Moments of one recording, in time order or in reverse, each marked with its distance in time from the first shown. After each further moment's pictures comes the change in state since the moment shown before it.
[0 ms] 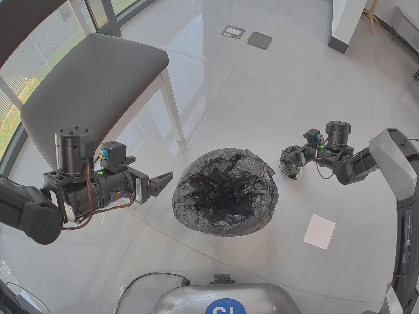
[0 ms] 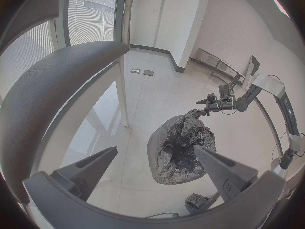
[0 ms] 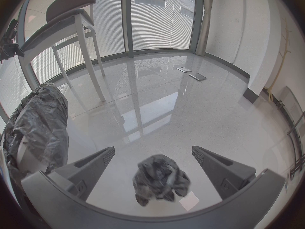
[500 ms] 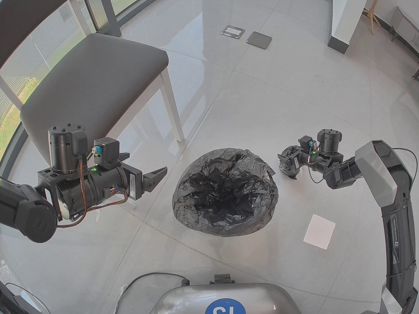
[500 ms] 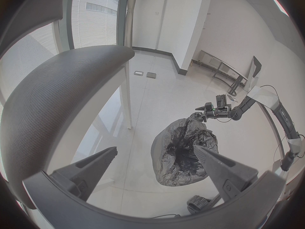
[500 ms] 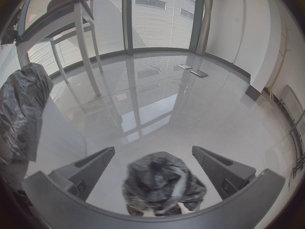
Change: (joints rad) left arm 0.024 -0.024 0.002 -0.001 0.000 0.000; right arm -0.006 0.182 -0.196 -0.007 -0.001 0.000
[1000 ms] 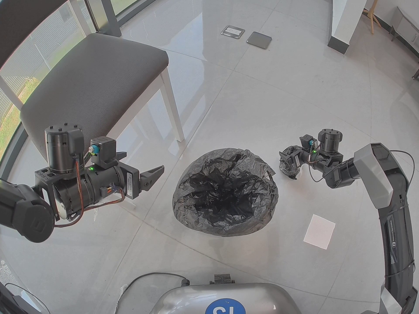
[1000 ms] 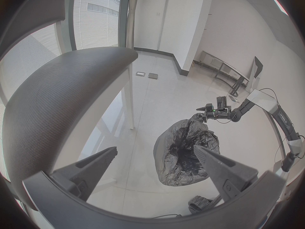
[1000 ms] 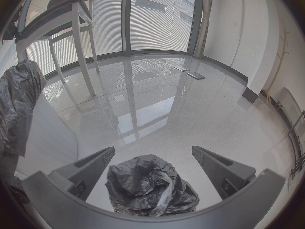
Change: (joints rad) left arm 0.011 -0.014 0.005 0.002 0.005 0.000; right arm -0.024 0.051 -0.082 -0.003 0.000 -0.010
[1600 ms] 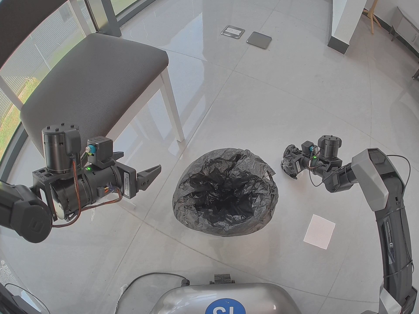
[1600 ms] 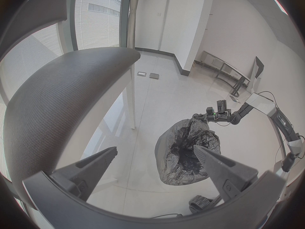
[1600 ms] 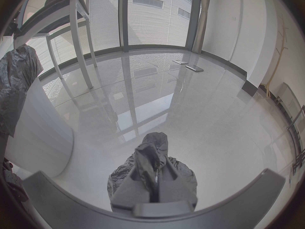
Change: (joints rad) left arm 0.011 -0.011 0.009 0.000 0.001 -0.001; right arm -0.015 0.059 -0.030 0.004 -0.003 0.008
